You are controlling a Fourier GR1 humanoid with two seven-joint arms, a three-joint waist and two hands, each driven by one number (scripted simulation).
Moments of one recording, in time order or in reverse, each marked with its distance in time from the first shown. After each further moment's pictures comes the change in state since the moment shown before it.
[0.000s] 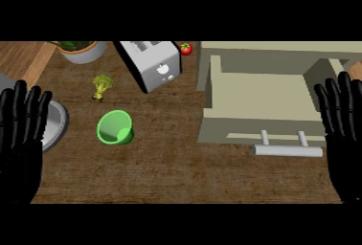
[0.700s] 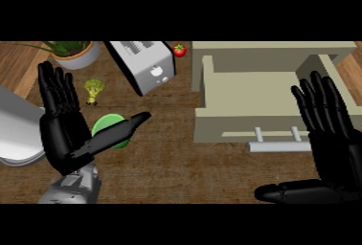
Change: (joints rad) left arm -0.233 -0.072 -0.160 0.294 -0.176 0.662 0.054; right arm -0.027 -0.001 0.017 0.044 -0.111 0.071 0.081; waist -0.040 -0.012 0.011
